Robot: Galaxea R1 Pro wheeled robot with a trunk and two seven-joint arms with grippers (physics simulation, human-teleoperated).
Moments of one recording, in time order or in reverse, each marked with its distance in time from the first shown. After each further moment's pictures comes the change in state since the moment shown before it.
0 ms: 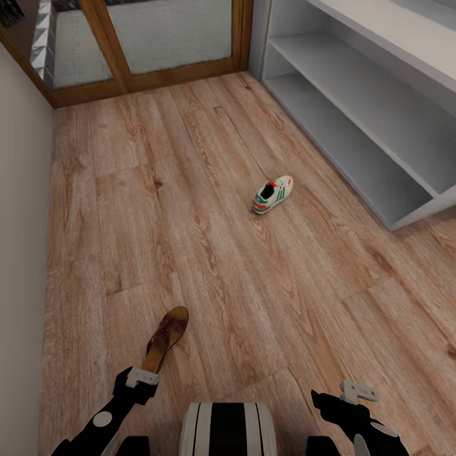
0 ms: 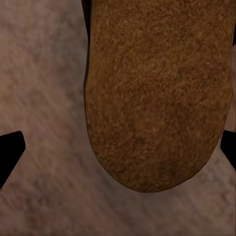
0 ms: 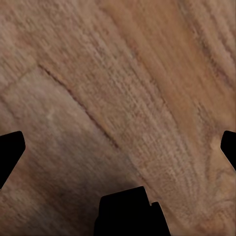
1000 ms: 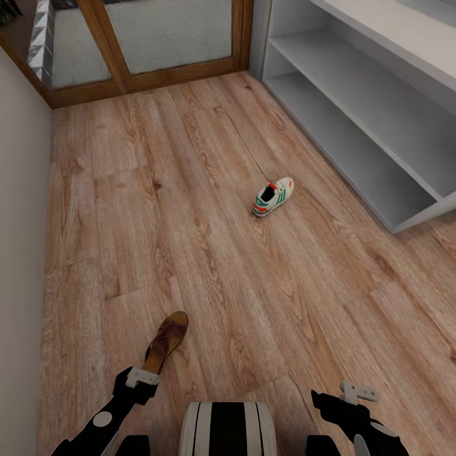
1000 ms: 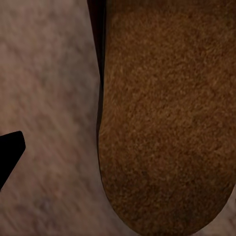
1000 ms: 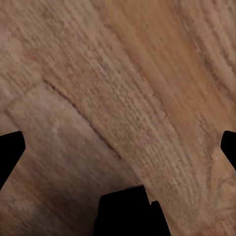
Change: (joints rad) left arm 0.000 0.000 0.000 0.001 0.000 0.000 0.001; right arm 0.000 0.000 0.000 0.000 0.000 0.000 0.000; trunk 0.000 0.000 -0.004
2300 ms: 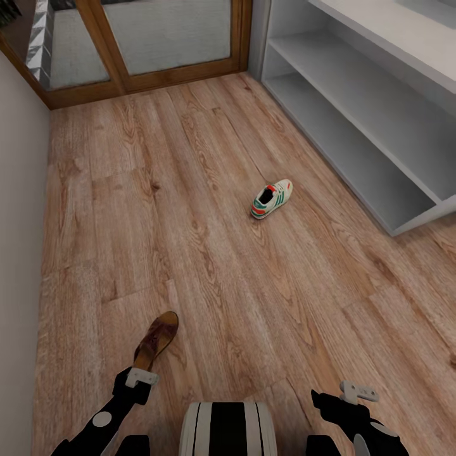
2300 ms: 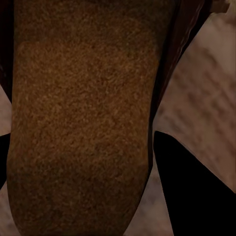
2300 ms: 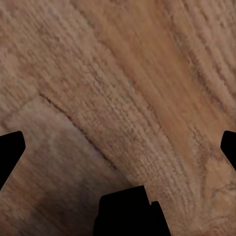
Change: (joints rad) left arm 0.000 0.001 0.002 0.001 0.003 -0.002 -0.001; right arm -0.001 0.000 0.000 0.000 0.000 0.000 0.000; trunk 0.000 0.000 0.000
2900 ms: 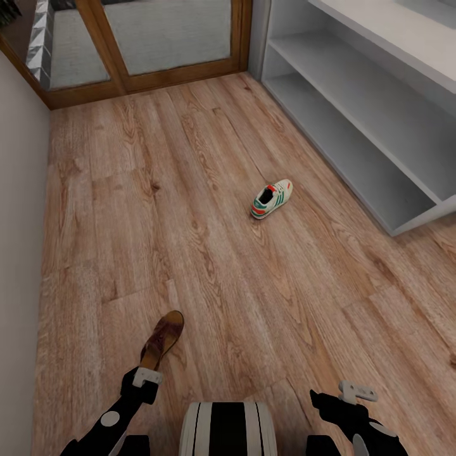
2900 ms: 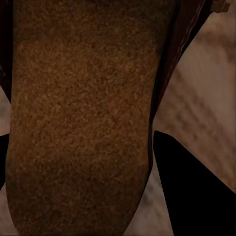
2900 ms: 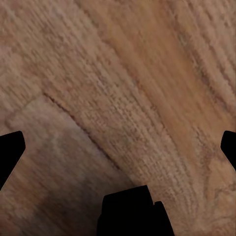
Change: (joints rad) left arm 0.000 -0.037 0.005 -0.001 0.005 0.001 0.004; right arm 0.000 0.001 0.005 0.001 -0.001 -0.002 0.001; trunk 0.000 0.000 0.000
